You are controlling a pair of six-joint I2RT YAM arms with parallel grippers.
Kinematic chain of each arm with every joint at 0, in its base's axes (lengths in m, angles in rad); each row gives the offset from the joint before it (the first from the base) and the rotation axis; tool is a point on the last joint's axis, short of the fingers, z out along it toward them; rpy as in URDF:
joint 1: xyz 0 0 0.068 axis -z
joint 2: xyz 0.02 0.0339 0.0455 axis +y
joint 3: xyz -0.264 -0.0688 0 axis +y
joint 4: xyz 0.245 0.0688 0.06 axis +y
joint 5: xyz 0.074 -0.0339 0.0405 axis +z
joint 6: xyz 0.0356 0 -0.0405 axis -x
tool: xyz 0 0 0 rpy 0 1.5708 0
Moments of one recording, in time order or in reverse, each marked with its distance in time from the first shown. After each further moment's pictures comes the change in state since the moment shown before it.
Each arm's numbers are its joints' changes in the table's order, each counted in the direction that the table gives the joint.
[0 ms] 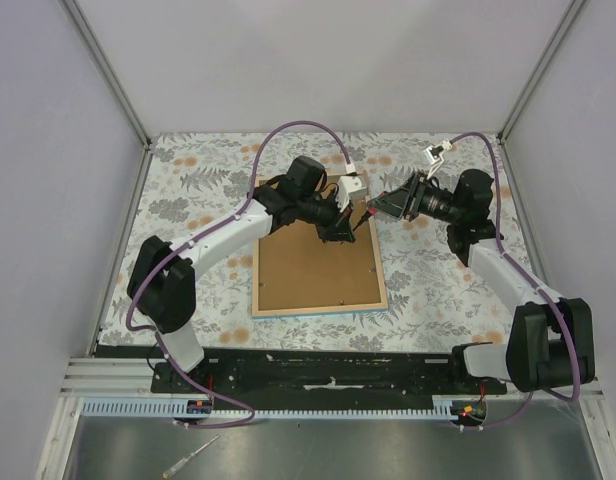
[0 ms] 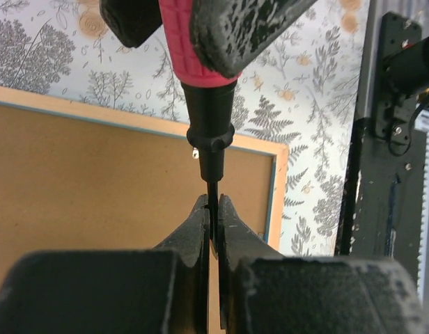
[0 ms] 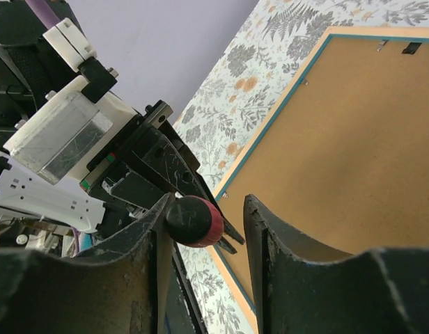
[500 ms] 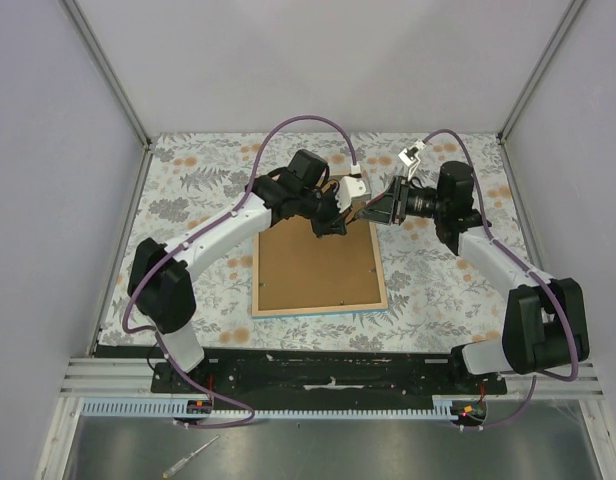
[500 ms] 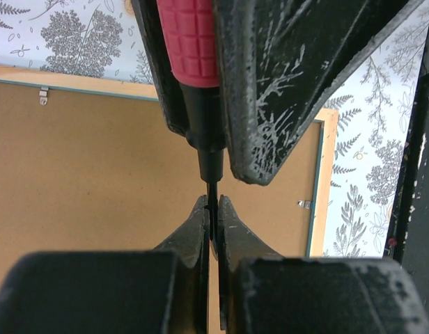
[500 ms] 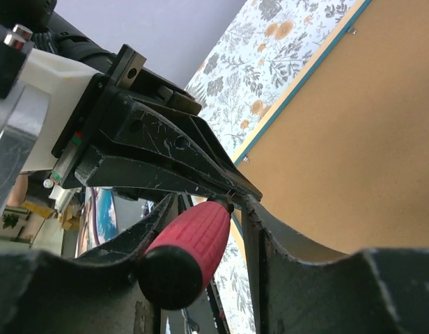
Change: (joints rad) left arm 0.009 0.000 -0.117 0.203 0.146 -0.228; right arm -0.067 0.097 -0.096 0.155 0.115 0.098
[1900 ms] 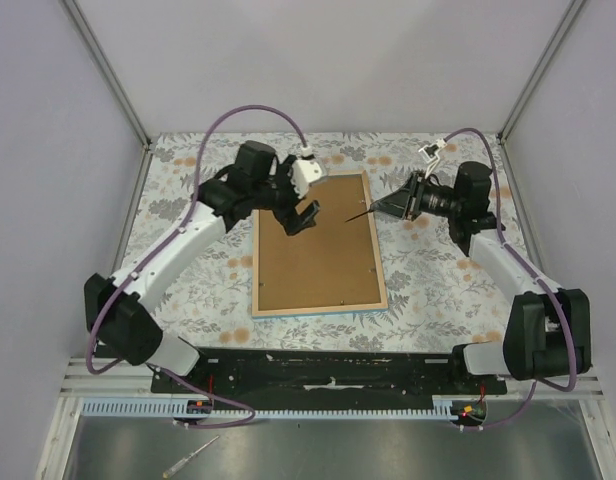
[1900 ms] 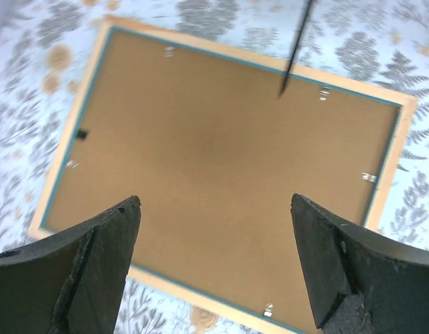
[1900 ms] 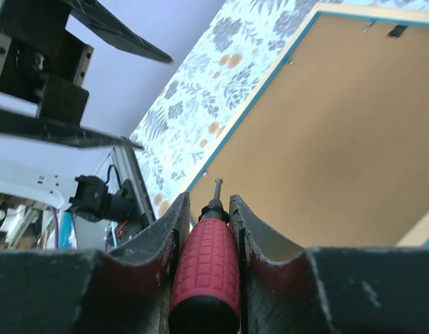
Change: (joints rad) left arm -0.116 -0.225 0.115 -0.012 0.137 -0.049; right arm 0.075 -0.027 0.012 0.032 -0.036 0.091
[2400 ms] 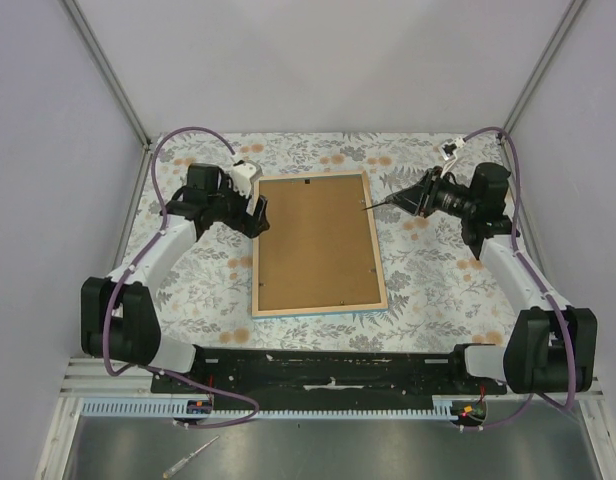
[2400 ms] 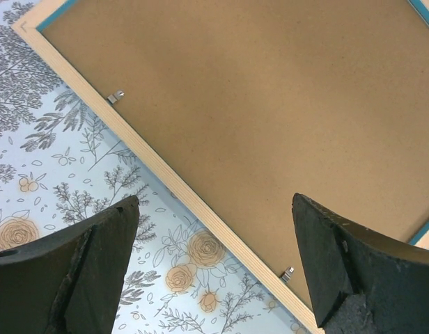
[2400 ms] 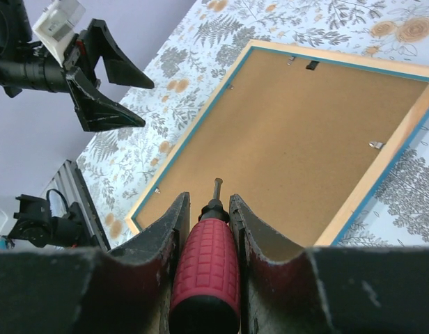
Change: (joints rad) left arm -0.395 -0.081 0.364 -0.198 -0.034 0.204; right arm 0.098 -0.084 0.005 0.057 -0.088 0.117
